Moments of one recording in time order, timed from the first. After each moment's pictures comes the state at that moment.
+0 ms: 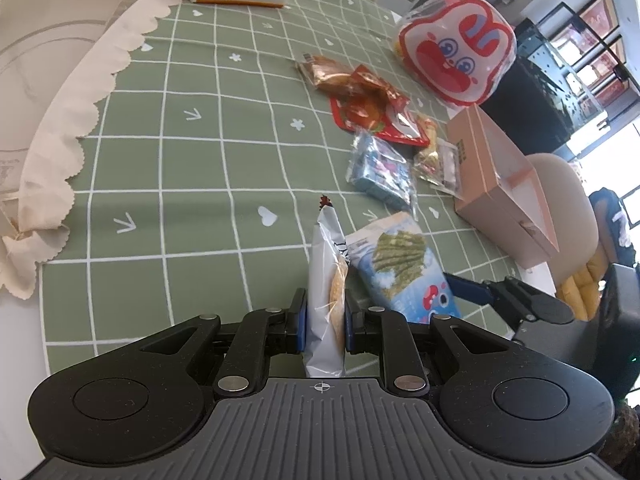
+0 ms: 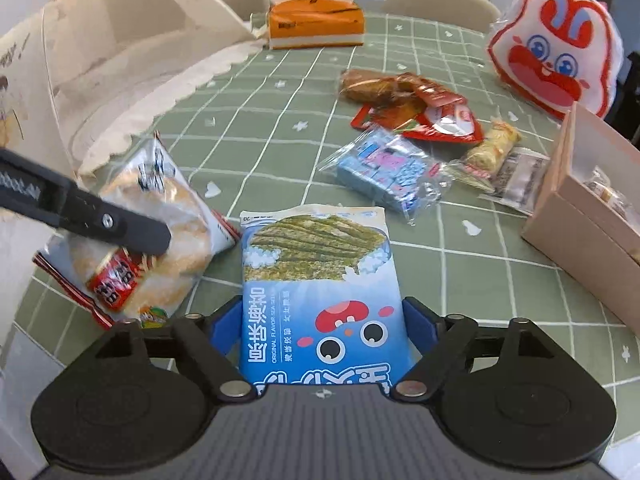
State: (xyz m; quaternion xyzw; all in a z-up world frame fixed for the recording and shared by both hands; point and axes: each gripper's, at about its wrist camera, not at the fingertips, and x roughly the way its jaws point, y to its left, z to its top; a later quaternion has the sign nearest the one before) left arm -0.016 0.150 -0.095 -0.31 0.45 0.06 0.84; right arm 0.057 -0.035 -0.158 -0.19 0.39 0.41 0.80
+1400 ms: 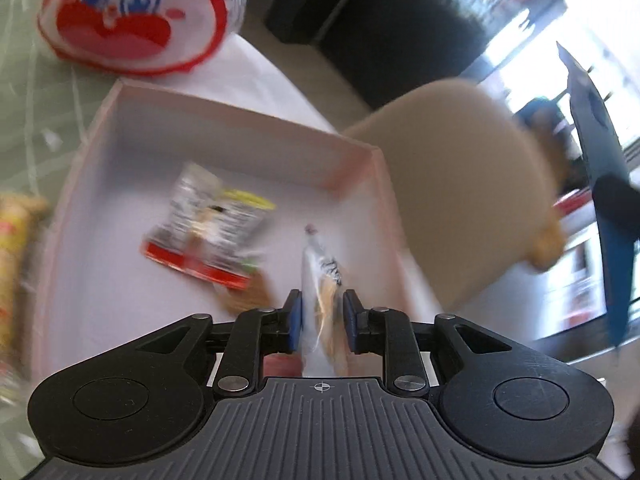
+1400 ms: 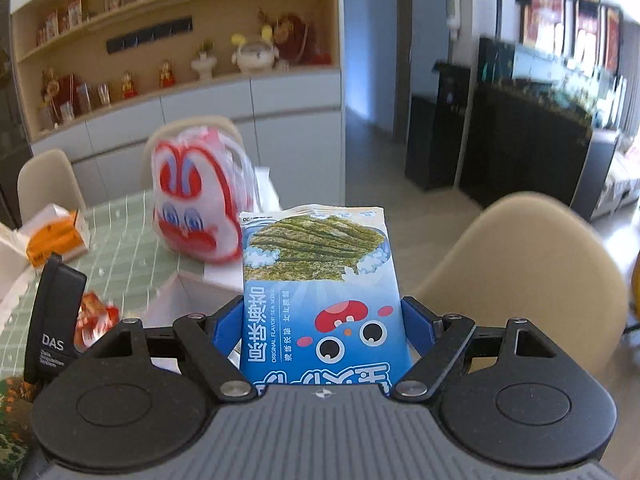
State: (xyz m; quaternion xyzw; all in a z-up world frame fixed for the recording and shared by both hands) left arm 0.319 -0.088 -0.100 -0.20 0.48 -0.08 0.85; right arm 0.301 -0.292 -0.014 -0.05 0.31 0.22 0.92
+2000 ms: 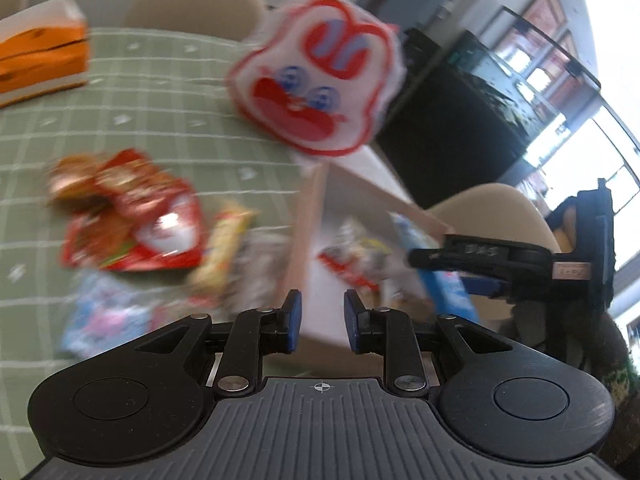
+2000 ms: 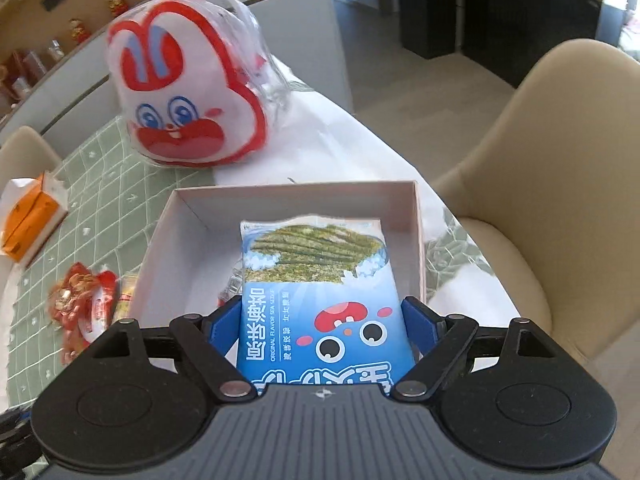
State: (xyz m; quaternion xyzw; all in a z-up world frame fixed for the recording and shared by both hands) left arm 0.183 0.026 -0.067 -0.28 0.38 0.03 0.88; right arm 0.342 -0.187 -0.111 0.02 0.48 0.18 0.86
